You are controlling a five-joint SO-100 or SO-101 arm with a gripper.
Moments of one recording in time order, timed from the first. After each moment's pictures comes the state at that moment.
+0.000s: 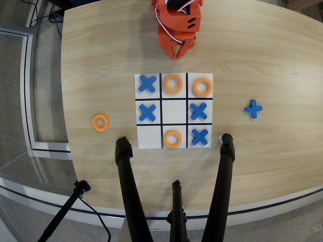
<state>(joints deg) -2.0 192.5 180.4 76.9 -88.9</state>
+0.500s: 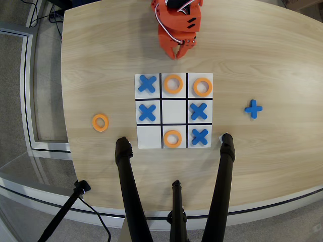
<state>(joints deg) -2.0 192.5 180.4 76.9 -88.9</state>
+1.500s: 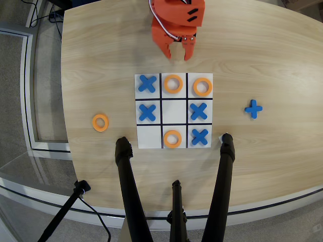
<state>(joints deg) 1.0 165.1 147.7 77.3 -81.6</state>
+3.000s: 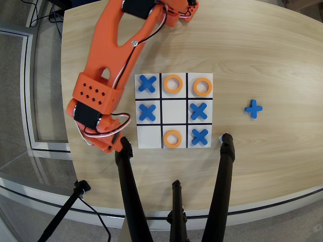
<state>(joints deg) 27.9 68.6 69.6 54.5 -82.0</state>
